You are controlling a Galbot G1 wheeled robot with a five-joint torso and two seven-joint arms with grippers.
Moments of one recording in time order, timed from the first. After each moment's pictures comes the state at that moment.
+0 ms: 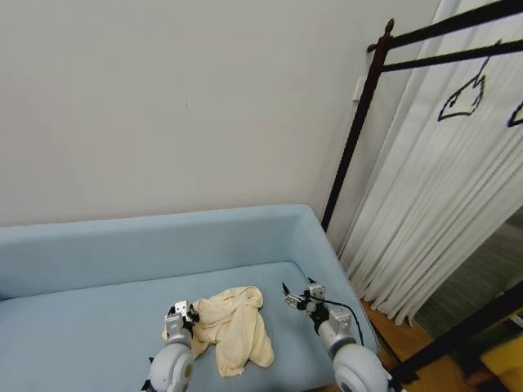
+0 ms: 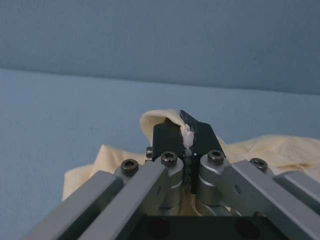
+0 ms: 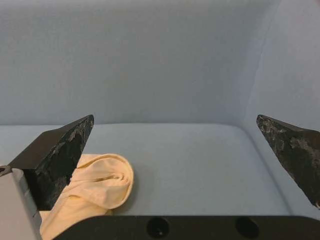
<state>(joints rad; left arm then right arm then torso) 1.33 -1.26 -0.39 -1.98 -0.51 0.44 -0.49 -1.31 0.95 0.14 2.15 0.57 -0.26 0.42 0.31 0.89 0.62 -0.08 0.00</state>
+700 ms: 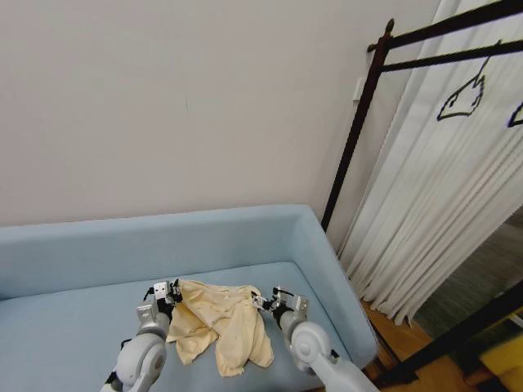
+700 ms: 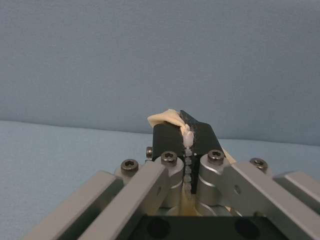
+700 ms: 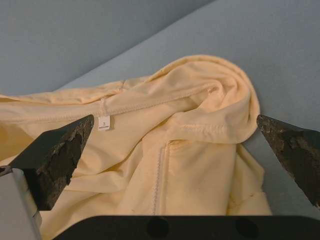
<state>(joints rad) 1.33 -1.16 -0.48 -2.00 -0.59 0.32 -0.38 -0.97 1.24 -0.08 1.78 1.12 -0.40 0.61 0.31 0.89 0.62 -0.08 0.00</state>
